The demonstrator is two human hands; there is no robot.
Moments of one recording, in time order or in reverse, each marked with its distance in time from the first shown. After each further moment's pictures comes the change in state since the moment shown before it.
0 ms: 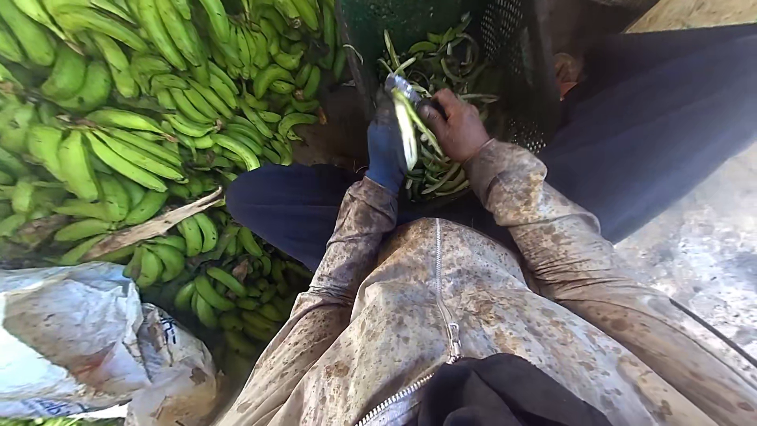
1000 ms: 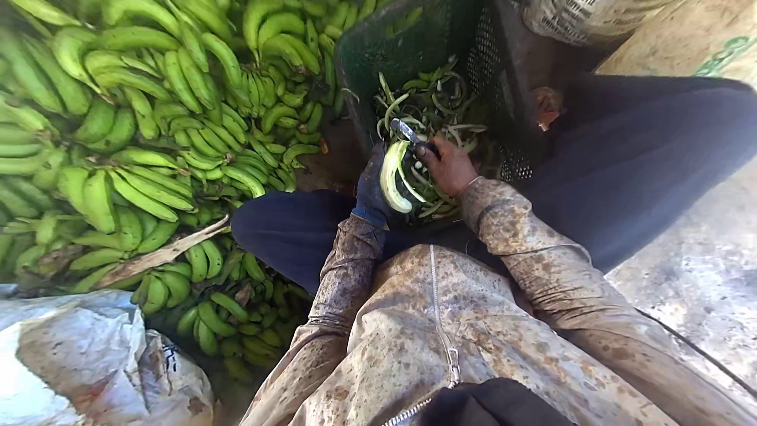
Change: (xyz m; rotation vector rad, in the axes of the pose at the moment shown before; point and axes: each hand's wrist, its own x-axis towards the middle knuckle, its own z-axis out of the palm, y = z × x) left_hand 0.003 -0.017 -0.023 -0.252 -0.108 -0.139; right_hand -0.002 0.014 0.000 0.117 -0.013 0.150
